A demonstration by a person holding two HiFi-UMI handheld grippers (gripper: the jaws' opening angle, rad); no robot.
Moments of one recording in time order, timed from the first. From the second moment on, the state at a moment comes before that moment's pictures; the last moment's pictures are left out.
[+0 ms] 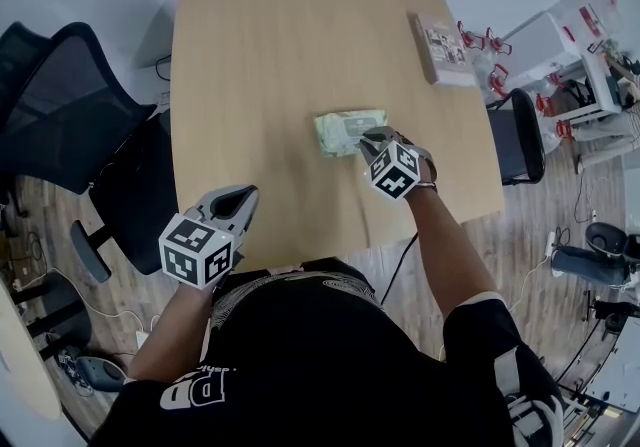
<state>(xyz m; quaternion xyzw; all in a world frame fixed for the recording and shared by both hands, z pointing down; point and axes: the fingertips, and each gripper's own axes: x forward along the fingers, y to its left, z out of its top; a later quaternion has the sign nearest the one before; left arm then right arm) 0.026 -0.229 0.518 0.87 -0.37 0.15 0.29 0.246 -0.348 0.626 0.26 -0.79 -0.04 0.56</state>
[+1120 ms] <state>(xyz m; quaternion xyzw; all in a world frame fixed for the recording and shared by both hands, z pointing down) 0.030 -0.230 0.518 0.86 -0.38 0.15 0.29 0.251 -0.342 0.657 0.18 -0.78 -0.05 0.60</state>
